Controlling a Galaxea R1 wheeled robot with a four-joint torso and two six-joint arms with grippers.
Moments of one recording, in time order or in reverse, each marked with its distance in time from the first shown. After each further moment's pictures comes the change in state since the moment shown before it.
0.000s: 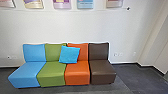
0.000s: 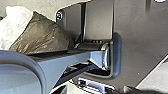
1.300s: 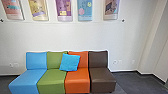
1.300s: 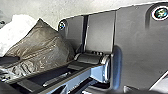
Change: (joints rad) left arm 0.014 0.031 -0.072 0.000 0.010 -0.001; right arm -0.008 0.046 -0.063 -0.001 -0.005 0.000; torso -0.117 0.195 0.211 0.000
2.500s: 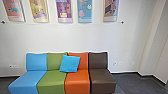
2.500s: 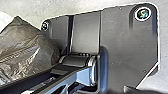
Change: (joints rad) left arm 0.000 0.077 -0.133 0.000 0.000 0.000; right arm -0.015 0.172 -0.309 -0.001 -0.002 0.000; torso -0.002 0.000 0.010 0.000
